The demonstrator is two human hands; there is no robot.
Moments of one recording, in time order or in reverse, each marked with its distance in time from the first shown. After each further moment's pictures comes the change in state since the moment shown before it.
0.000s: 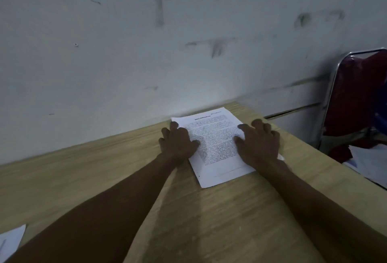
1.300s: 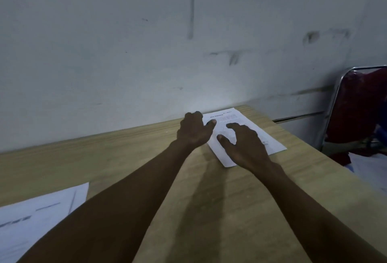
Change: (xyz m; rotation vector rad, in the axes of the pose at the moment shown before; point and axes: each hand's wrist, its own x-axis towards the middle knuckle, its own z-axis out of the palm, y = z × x) left_hand -0.070 0.019 -0.071 -0.358 0.097 0.028; right_hand -0.064 -0.057 -0.059 0.488 -0.091 -0.141
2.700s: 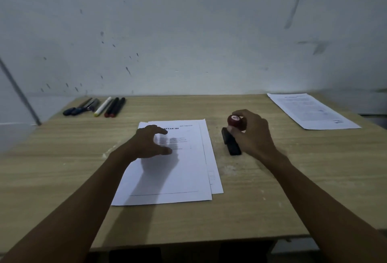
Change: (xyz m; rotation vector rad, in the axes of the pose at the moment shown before) left_hand -0.299 -0.255 -0.270 0.152 -0.039 -0.270; right_hand -0.201 -0.234 0.041 0.378 -0.062 -0.211
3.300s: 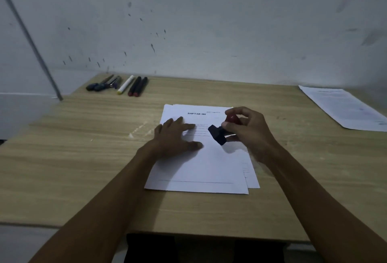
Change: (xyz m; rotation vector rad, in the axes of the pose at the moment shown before) left_hand -0.011 -0.031 0.021 0.142 -0.046 0.047; right_hand -0.016 -0.052 0.071 0.583 -0.284 0.272
